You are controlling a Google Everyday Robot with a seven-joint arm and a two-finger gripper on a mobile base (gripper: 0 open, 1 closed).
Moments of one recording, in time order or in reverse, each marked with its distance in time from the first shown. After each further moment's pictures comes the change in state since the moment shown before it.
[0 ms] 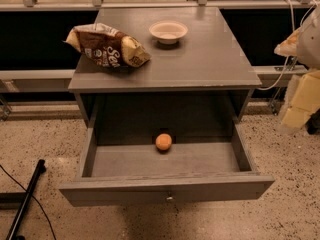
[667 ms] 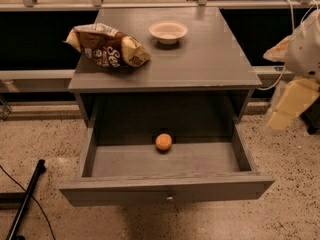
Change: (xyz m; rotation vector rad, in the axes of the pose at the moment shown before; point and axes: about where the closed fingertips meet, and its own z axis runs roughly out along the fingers) arm -0.010 -0.005 0.023 0.004 -0.078 -0.001
